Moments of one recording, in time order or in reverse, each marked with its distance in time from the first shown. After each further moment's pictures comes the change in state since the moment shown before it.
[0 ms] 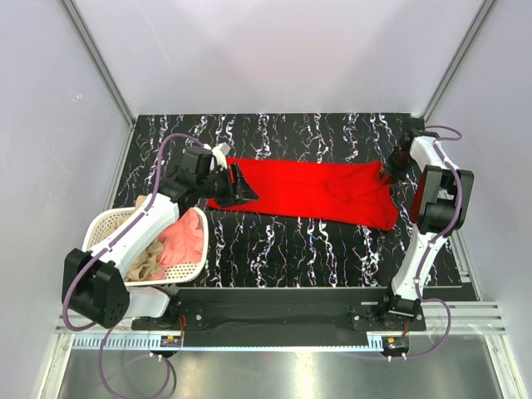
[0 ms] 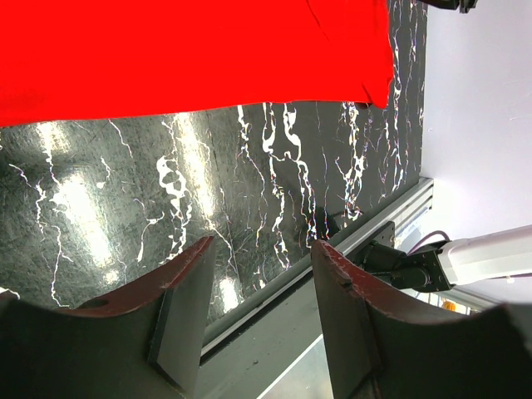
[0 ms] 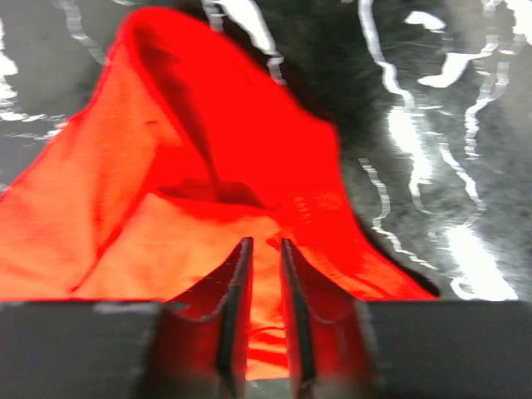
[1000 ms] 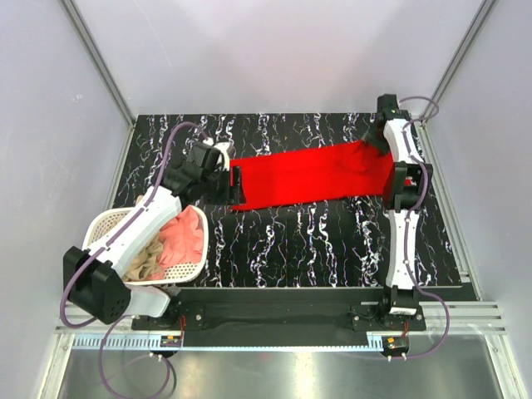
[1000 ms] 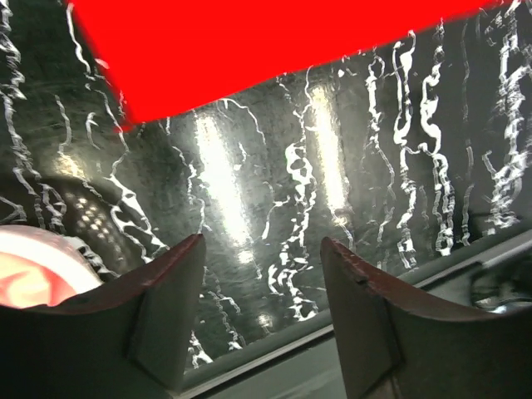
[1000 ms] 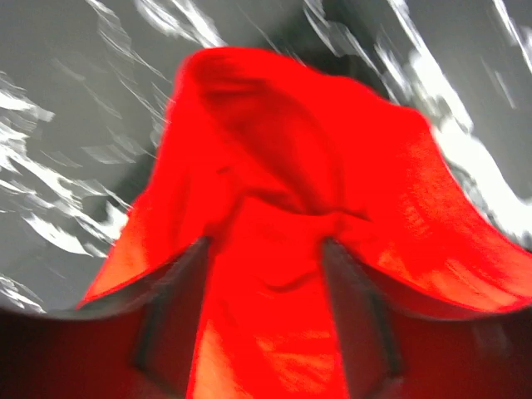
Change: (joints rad) left arm -0.050 0.029 0.137 -0.280 -0.307 0.271; right arm 0.121 0.510 0.777 -0.123 0.261 0.150
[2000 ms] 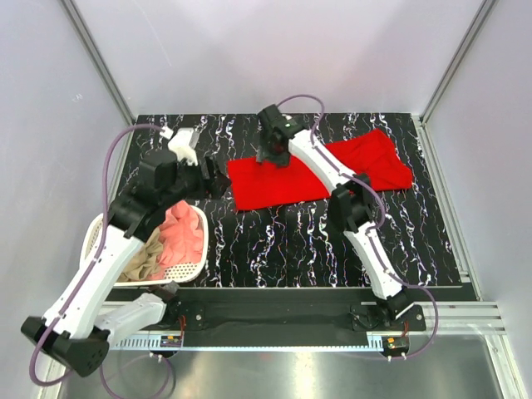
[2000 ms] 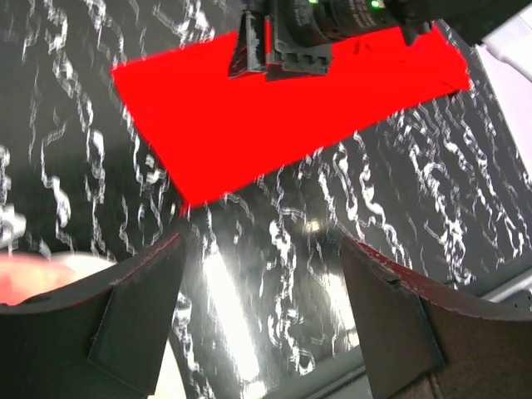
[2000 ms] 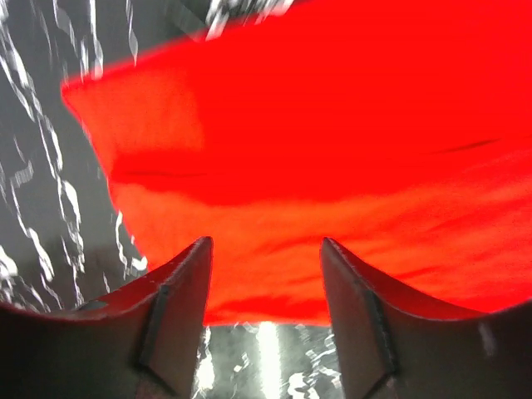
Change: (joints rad) left arm 0.020 -0.335 0.008 0.097 -0.082 0.058; right arm 0.646 -0.086 0.107 -0.100 -0.105 0.031
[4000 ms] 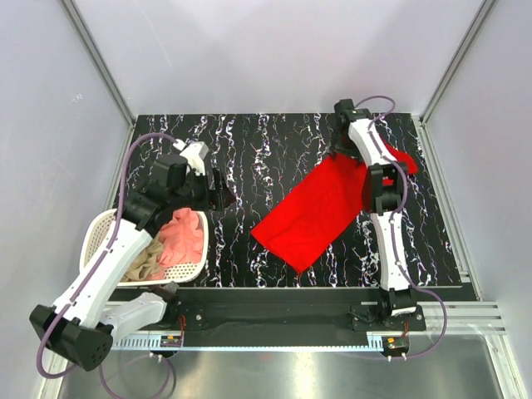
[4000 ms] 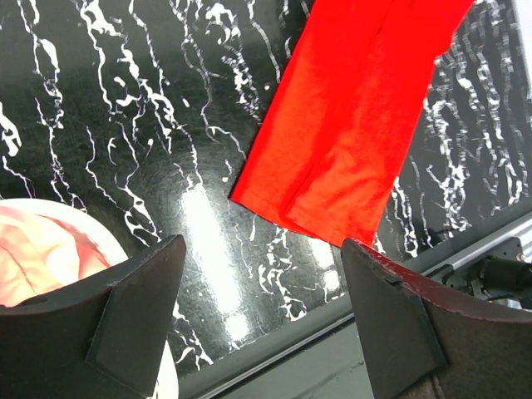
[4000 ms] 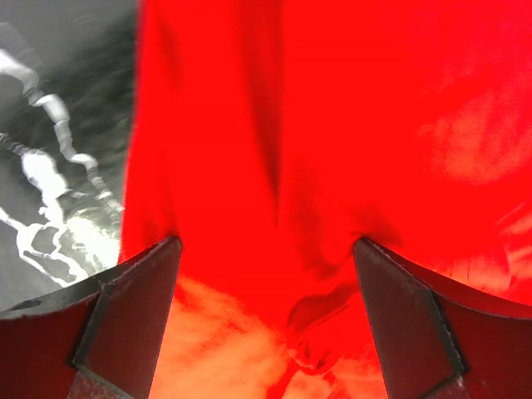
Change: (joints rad) left arm 0.028 0.000 -0.093 -0.086 0.108 -0.035; right arm -0.433 0.091 -0.075 -0.077 0.185 -0.063
